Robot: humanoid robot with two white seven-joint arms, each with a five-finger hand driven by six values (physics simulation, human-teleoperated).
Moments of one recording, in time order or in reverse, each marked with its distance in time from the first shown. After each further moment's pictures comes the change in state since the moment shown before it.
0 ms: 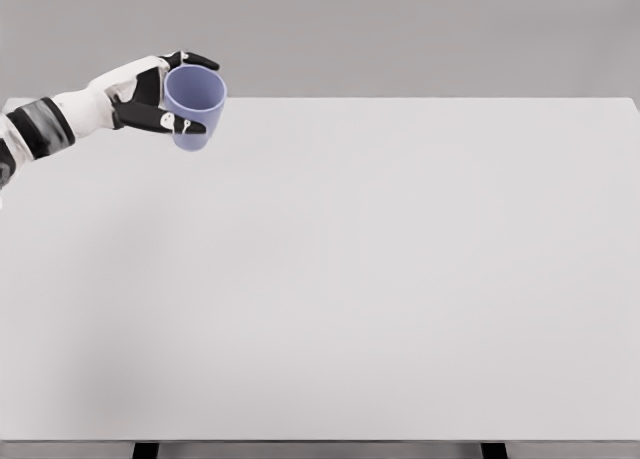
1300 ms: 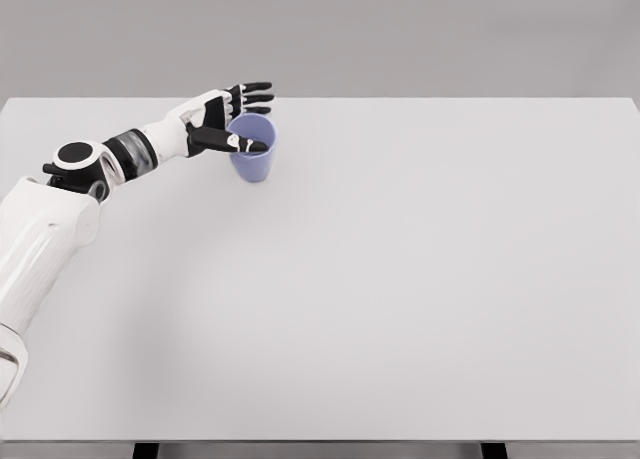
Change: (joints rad) left arm 0.000 -0.283 0.069 0.275 -0.019 0.058 -0.003; right arm 0.000 0.000 0.000 0.000 0.000 0.000 0.000
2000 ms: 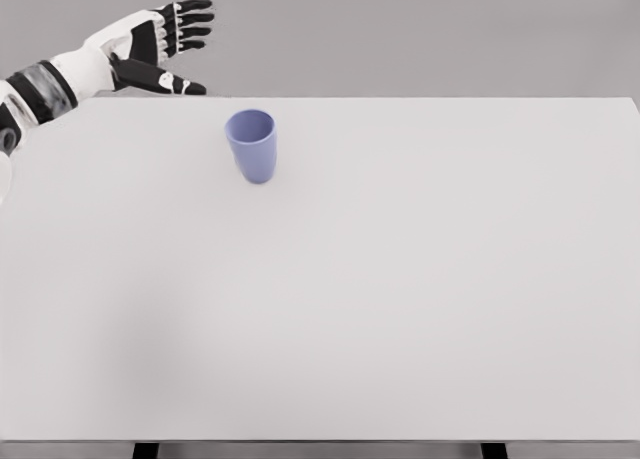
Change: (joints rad) left arm -0.084 0.232 0.014 -0.194 -0.045 -0.061 0.000; right arm 0.000 0.000 0.000 0.000 0.000 0.000 0.000
